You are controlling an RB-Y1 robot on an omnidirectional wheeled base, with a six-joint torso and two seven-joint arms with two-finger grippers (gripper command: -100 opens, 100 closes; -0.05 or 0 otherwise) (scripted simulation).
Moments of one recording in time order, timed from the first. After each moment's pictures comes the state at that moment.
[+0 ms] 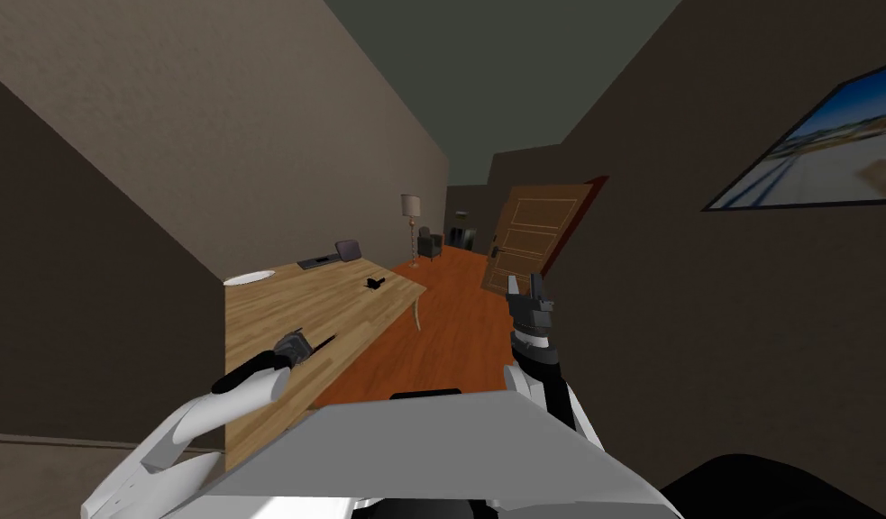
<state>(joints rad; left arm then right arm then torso) 0.28 0.31 0.43 -1.69 0.21 0.57 0.44 0.53 -0.03 -0.02 -2.36 0.07 -0.64 -0.09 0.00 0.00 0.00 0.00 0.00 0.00</state>
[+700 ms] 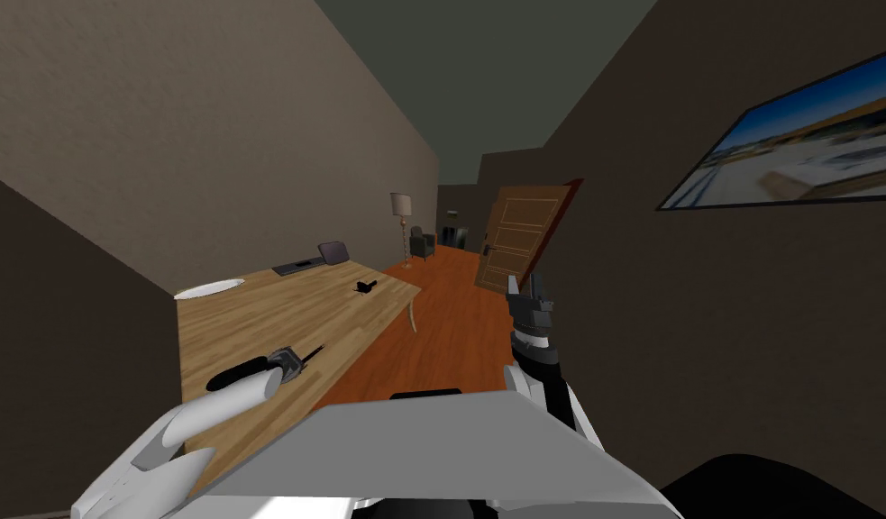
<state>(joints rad) 0.24 0.33 0.49 -1.58 0.25 0.76 0.51 0.53 -0.03 -0.02 -2.36 0.07 -0.64 -0.09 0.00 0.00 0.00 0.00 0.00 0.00</state>
